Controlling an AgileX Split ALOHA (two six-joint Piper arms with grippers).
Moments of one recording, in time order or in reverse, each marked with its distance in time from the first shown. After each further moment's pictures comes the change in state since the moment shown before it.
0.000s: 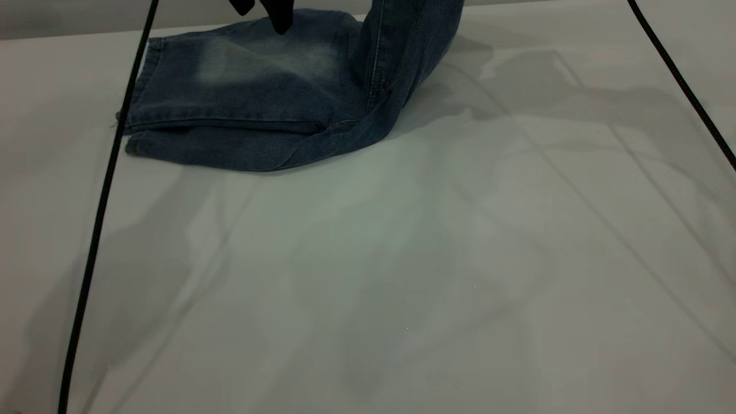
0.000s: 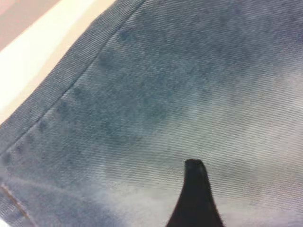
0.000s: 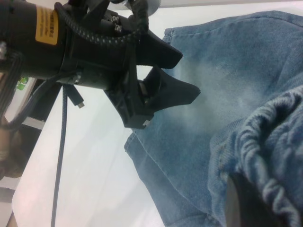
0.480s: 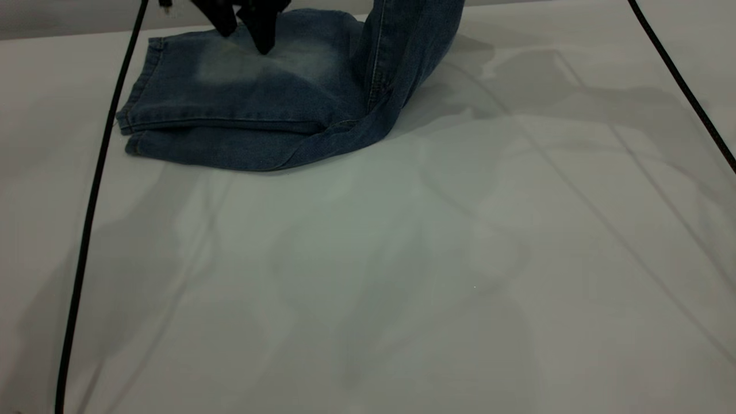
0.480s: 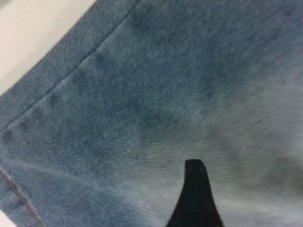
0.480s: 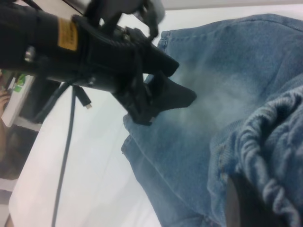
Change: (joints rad) left arm 0.048 0.052 0.000 0.003 -0.002 -0.018; right arm 0.000 0.000 -0.001 0.000 -0.002 -0.001
